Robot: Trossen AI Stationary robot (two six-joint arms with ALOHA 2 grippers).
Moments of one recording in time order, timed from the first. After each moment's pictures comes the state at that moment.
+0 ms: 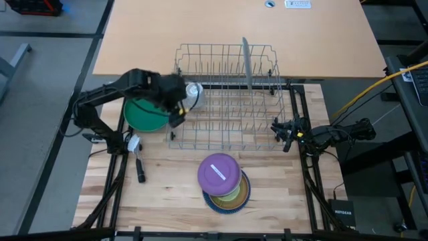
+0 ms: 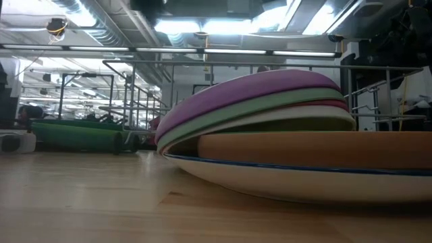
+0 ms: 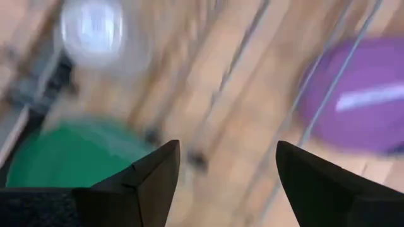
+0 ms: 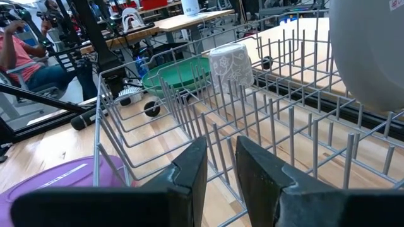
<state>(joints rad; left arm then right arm) 0.19 1.56 1.86 -1.54 -0.13 -0.30 0.30 0.00 0.19 -0.37 0.66 0.36</state>
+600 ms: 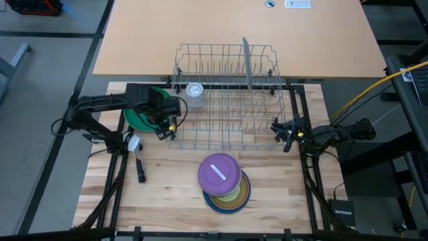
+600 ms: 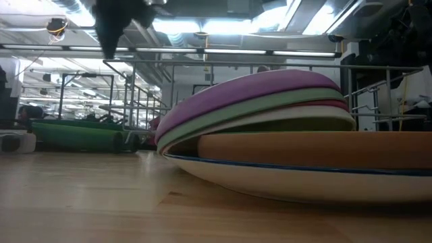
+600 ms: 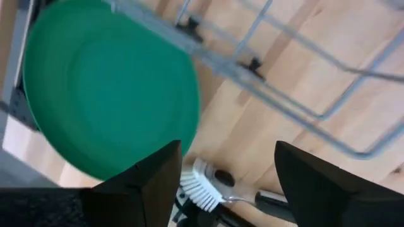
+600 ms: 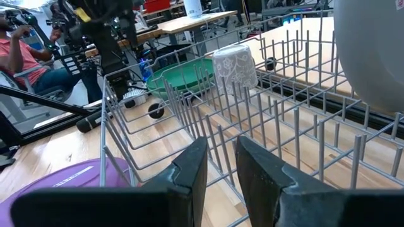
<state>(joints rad) 0.17 1.44 1.43 -1.57 -0.22 -0.40 0.30 0.00 0.19 -0.35 0.66 0.36</state>
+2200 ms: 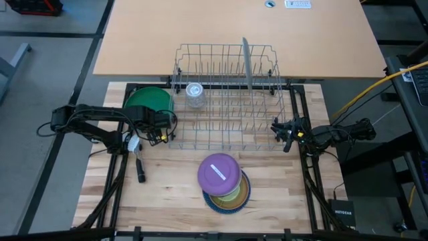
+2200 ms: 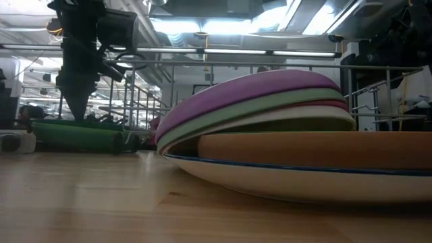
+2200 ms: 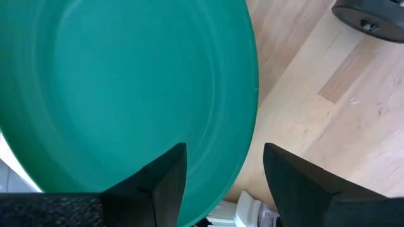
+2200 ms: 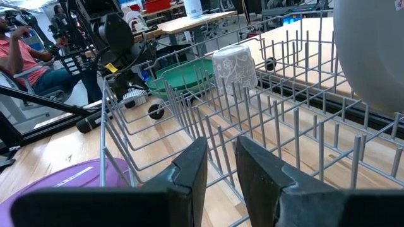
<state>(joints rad) 0.21 1.25 0.79 -1.13 -0.39 -0.30 0.30 0.00 0.19 -0.35 0.66 0.36</state>
